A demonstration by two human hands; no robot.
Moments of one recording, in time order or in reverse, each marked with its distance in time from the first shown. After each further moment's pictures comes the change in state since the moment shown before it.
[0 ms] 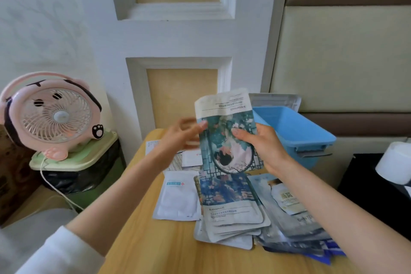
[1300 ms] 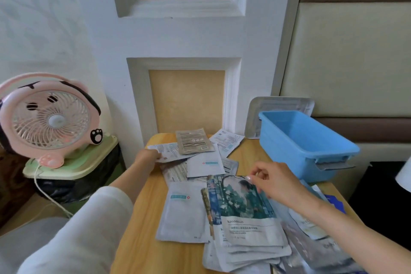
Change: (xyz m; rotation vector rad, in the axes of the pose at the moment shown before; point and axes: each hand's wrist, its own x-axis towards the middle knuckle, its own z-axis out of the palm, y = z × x) left_hand 0.093 -0.130 -0.095 0.193 0.611 -0.646; right_hand -0.007 0.048 -0.011 -0.890 -0.117 0.041
